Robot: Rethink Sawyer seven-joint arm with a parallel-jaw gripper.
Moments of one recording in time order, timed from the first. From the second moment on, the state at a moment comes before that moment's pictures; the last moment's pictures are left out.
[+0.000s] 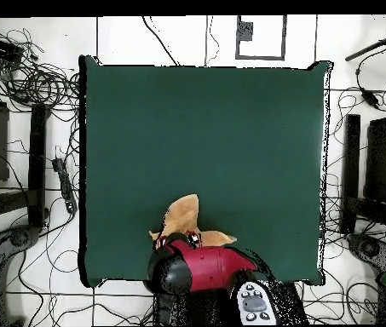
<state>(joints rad) -0.16 -0.71 0.00 2.13 -0.32 0.12 1.70</state>
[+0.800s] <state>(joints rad) -0.17 -0.62 -0.01 2.17 -0.43 -0.02 1.70</state>
